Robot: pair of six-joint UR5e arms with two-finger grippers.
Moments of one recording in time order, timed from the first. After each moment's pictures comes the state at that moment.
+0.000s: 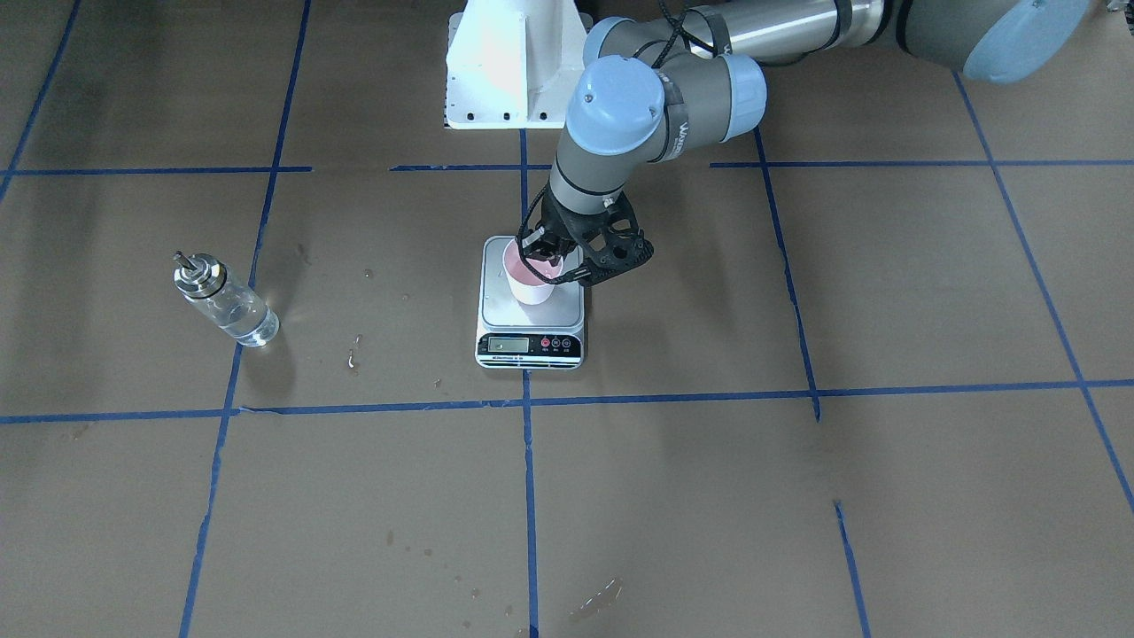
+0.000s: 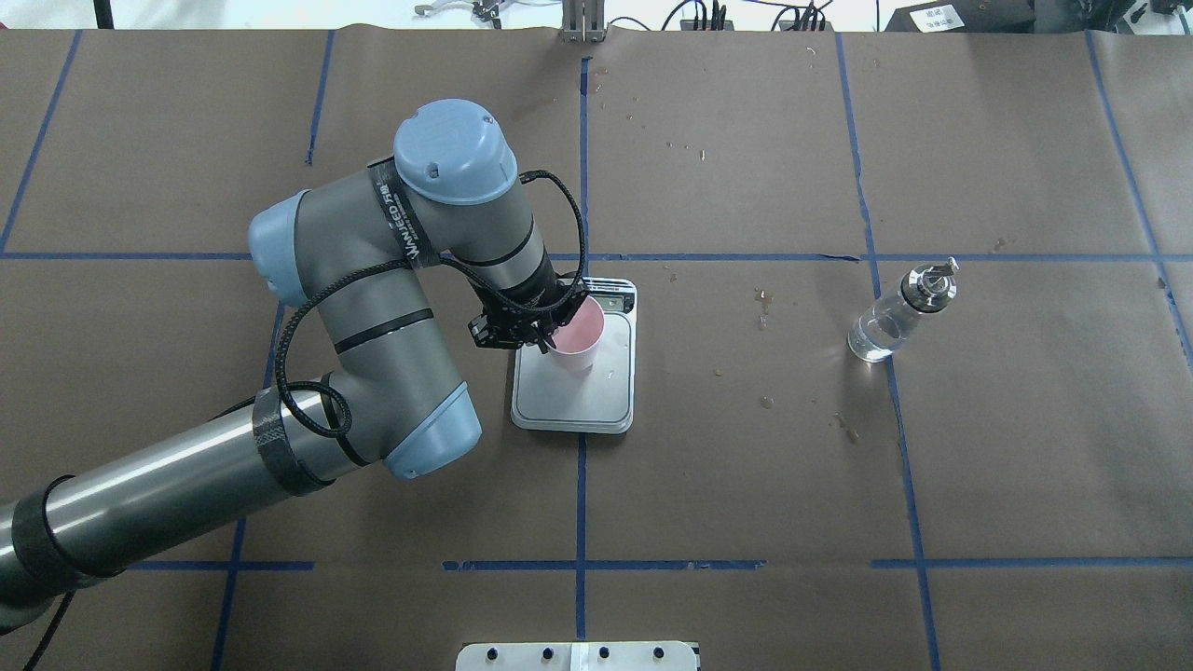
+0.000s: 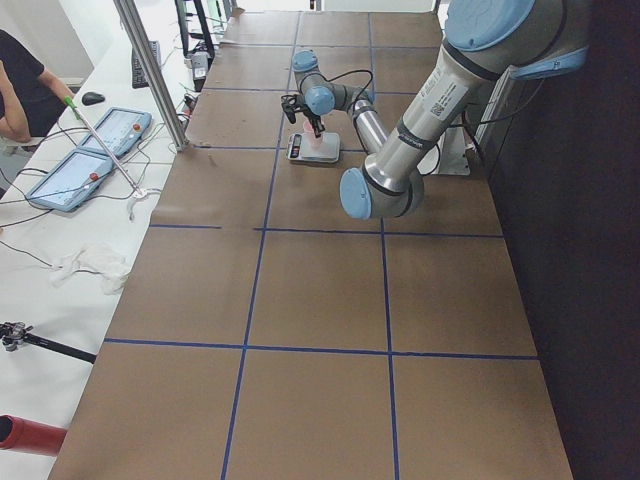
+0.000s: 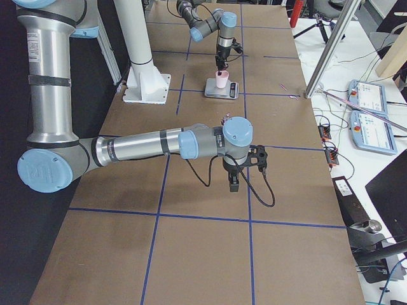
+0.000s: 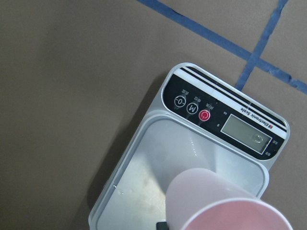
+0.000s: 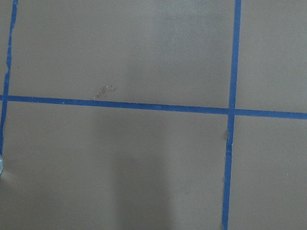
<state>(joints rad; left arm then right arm) -0.59 -2.38 -1.55 -1.61 -2.12 -1.63 1.50 -1.59 1.79 -1.59 2.43 0.12</state>
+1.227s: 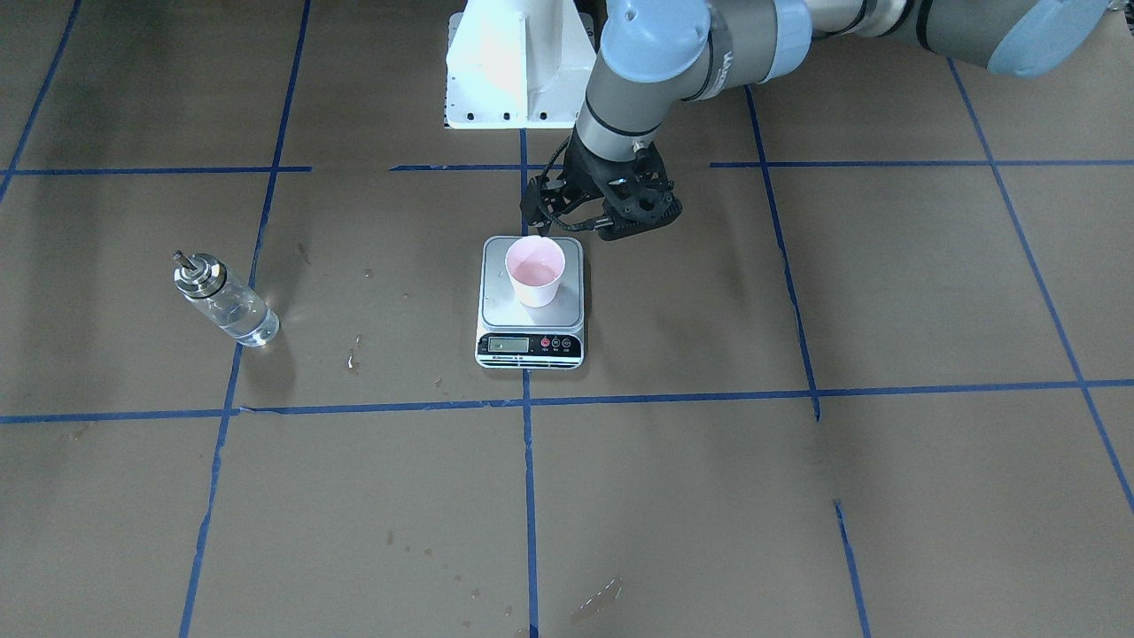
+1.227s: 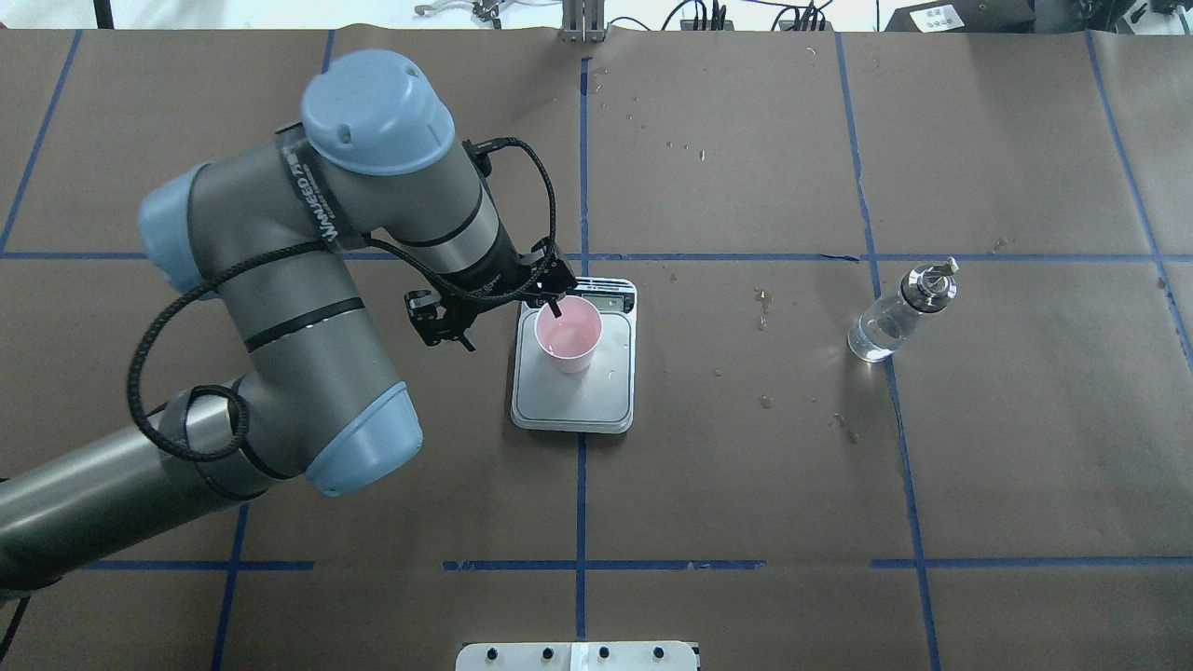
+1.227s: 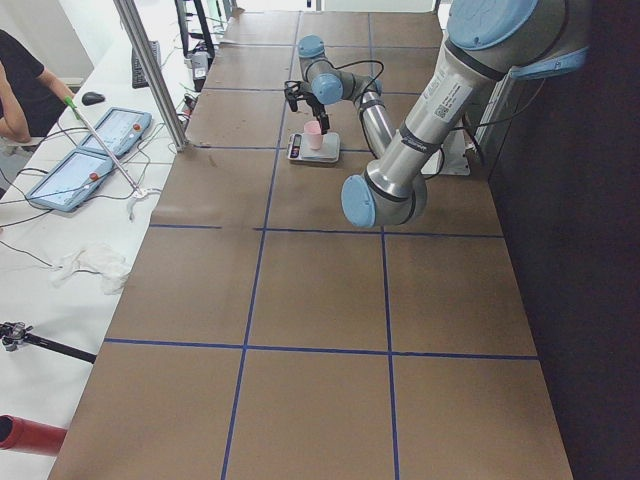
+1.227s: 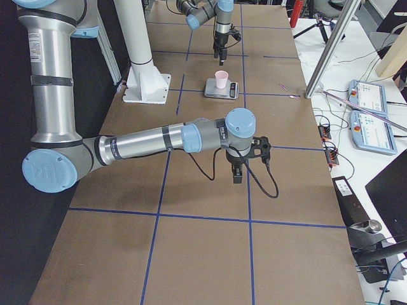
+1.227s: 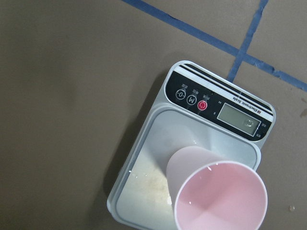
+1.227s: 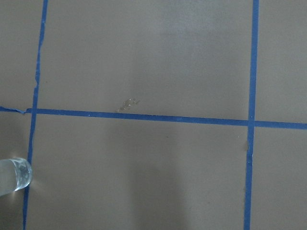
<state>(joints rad) -0.64 -2.32 -1.80 -1.44 -2.12 -1.50 1.50 -1.57 1.83 -1.60 2.46 0.17</state>
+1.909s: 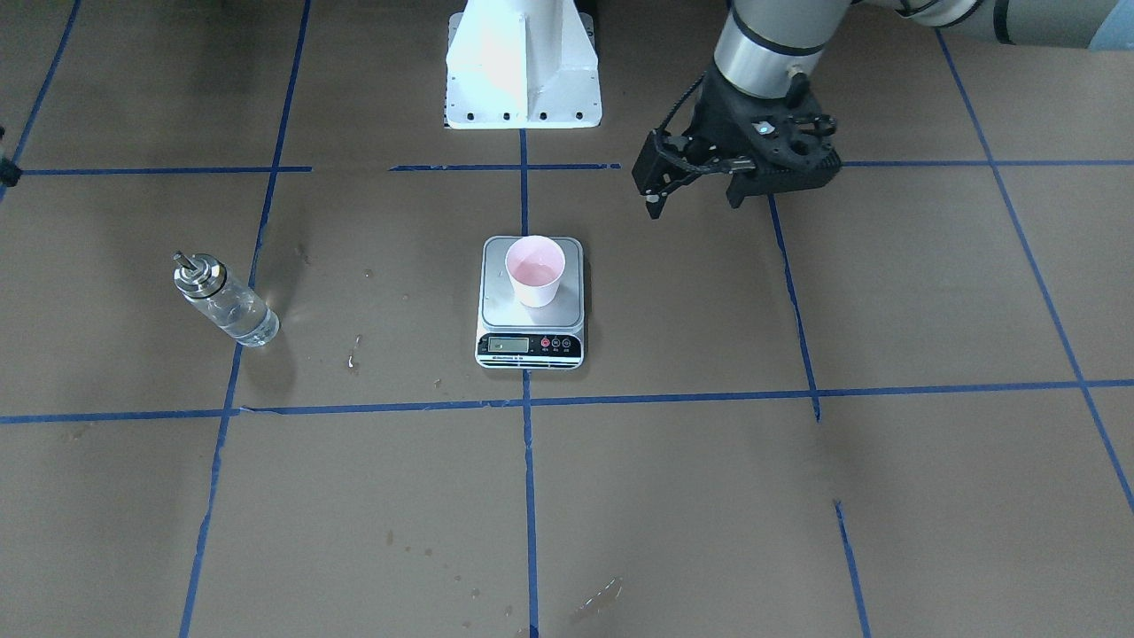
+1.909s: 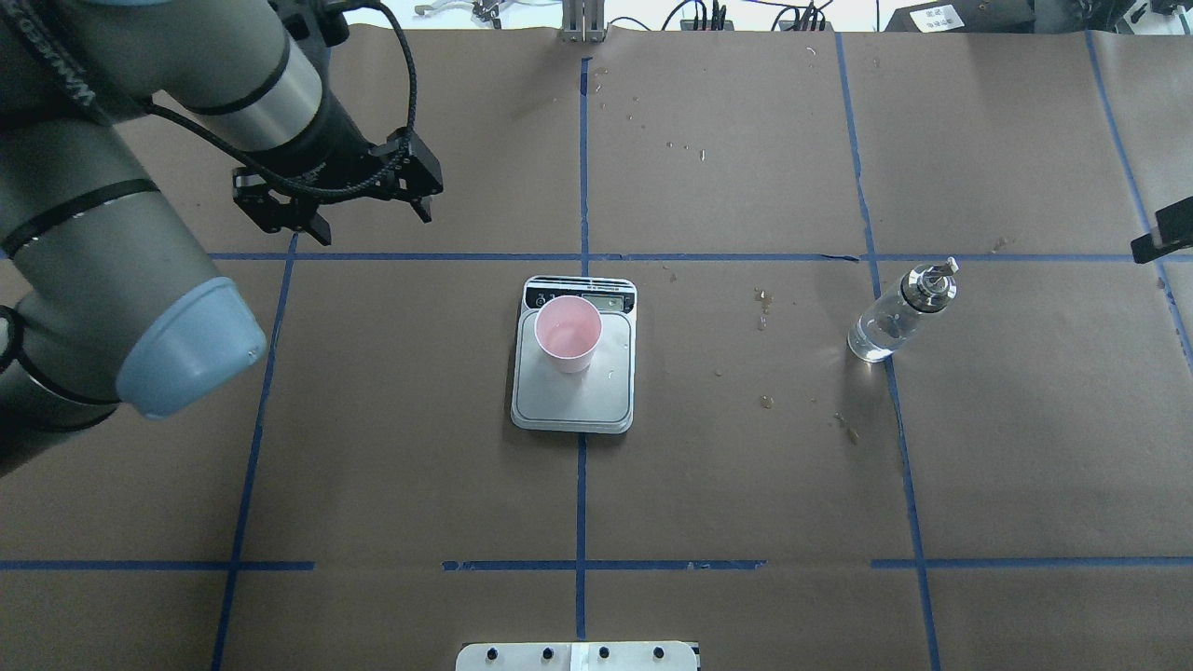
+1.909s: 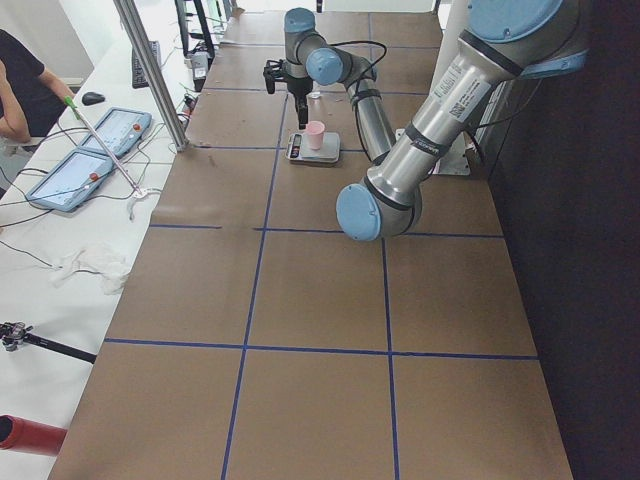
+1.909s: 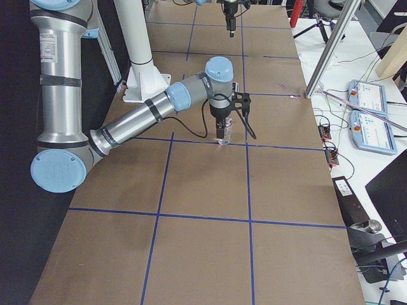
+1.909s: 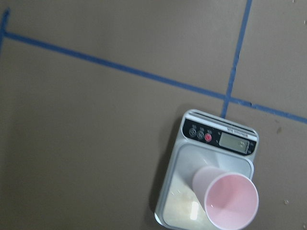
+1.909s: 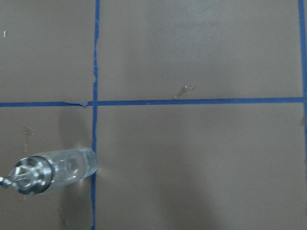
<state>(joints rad) -0.87 -2.23 -1.99 -1.24 -2.12 -1.15 1.22 -1.61 2.22 -1.69 2.33 0.60</state>
